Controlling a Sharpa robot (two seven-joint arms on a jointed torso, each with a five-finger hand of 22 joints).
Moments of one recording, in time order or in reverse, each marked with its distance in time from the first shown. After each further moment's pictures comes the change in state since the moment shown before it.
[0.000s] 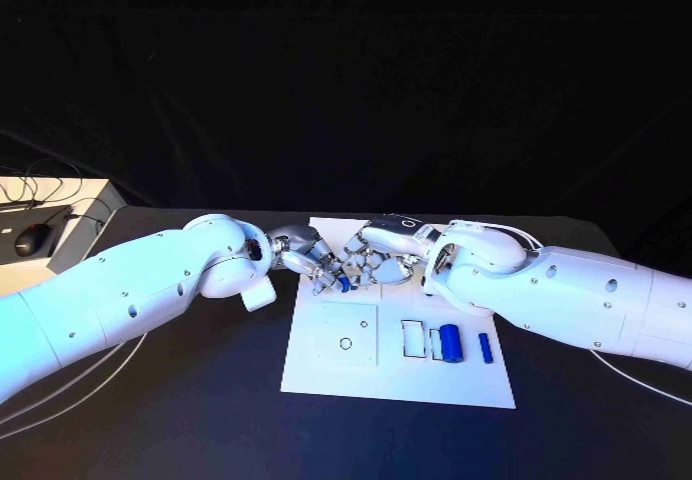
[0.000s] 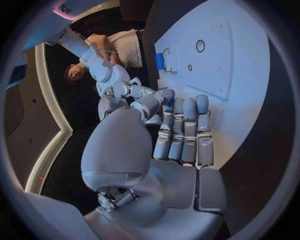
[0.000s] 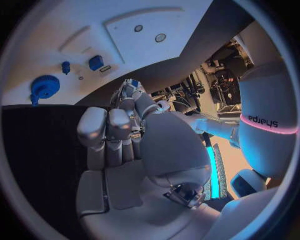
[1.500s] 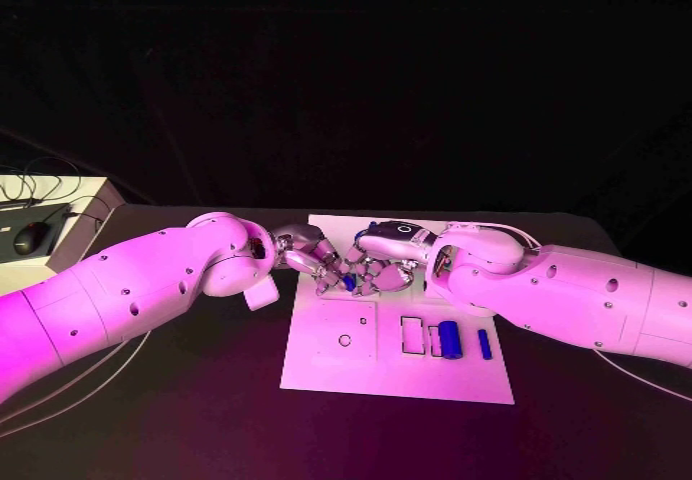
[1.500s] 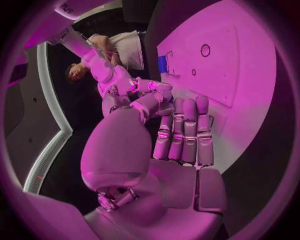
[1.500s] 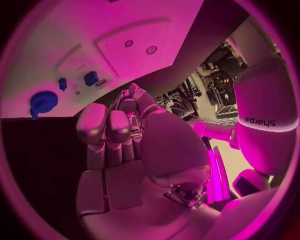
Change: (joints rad) left arm -0.002 0.005 -0.001 0.011 0.013 0.007 -0.007; left_hand -0.004 -0.007 0.008 0.009 0.004 0.002 -0.010 0.001 0.000 -0.004 -0.003 0.008 0.003 -0.004 0.004 0.004 0.006 0.000 -0.010 0.000 0.019 0.000; right arm -0.001 -0.006 -0.009 0.012 -0.010 0.079 0.002; right_hand -0.016 0.032 -0.004 0.052 -0.090 0.109 -0.032 -0.011 -0.001 0.018 -0.007 -0.007 0.060 -0.005 0.002 0.051 0.020 0.000 0.085 0.011 -0.174 0.129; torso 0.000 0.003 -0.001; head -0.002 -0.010
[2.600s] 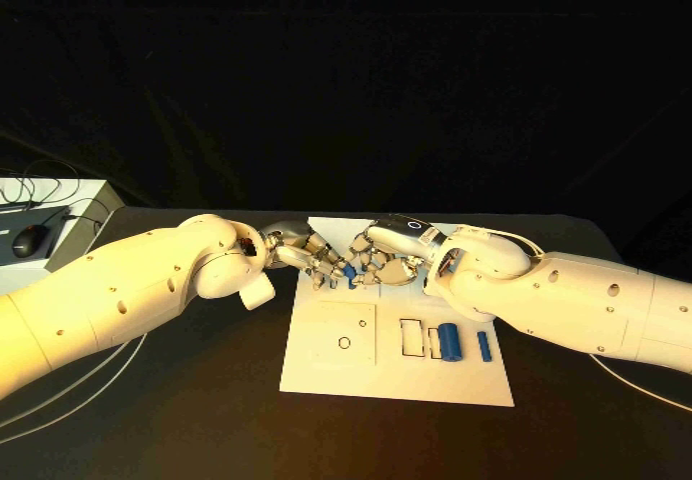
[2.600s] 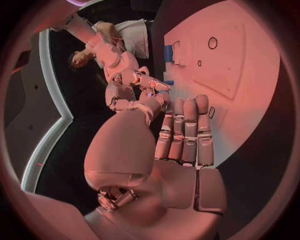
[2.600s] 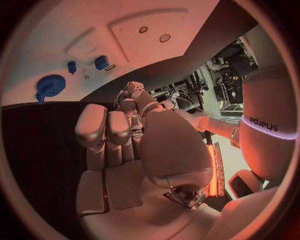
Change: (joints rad) left arm -0.002 -0.029 0.001 -0.001 0.120 -0.060 -0.006; left_hand 0.028 0.009 -0.176 0.092 -0.003 -0.158 0.029 -0.003 0.042 -0.055 0.023 0.063 0.031 -0.032 0.025 0.022 0.012 0.000 0.002 0.031 -0.063 -0.032; right arm -0.014 -0.015 -0.003 -0.008 0.029 -0.173 -0.012; right_hand 0.016 -0.027 0.063 0.040 -0.041 0.037 -0.035 0.005 0.000 0.015 0.004 0.000 0.003 0.014 -0.006 0.005 0.026 -0.009 0.011 -0.011 0.023 -0.001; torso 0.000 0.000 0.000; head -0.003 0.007
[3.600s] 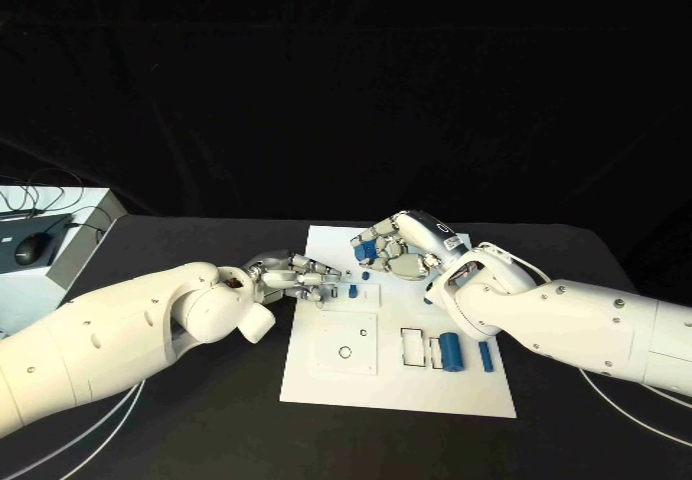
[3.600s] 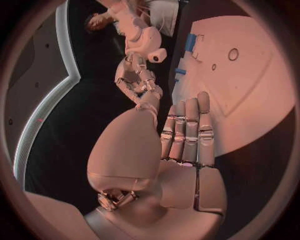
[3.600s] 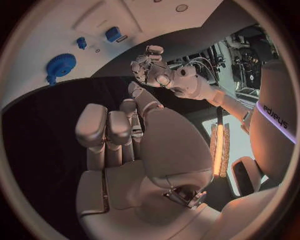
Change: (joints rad) left arm -0.107 -0.080 -0.001 0.087 0.351 -0.196 0.094; left_hand 0.120 0.031 -0.391 0.105 -0.009 -0.089 0.022 0.000 -0.060 -0.074 0.035 0.010 -0.053 -0.035 0.031 -0.066 -0.067 0.000 0.034 0.034 -0.185 -0.103; right arm -0.043 -0.019 0.000 -0.007 0.221 -0.285 0.010; right_hand -0.005 -0.014 0.005 0.005 -0.002 -0.009 0.009 0.001 0.001 0.003 -0.005 -0.004 0.000 0.005 0.002 -0.012 0.006 0.000 0.003 0.004 -0.007 0.001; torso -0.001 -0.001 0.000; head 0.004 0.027
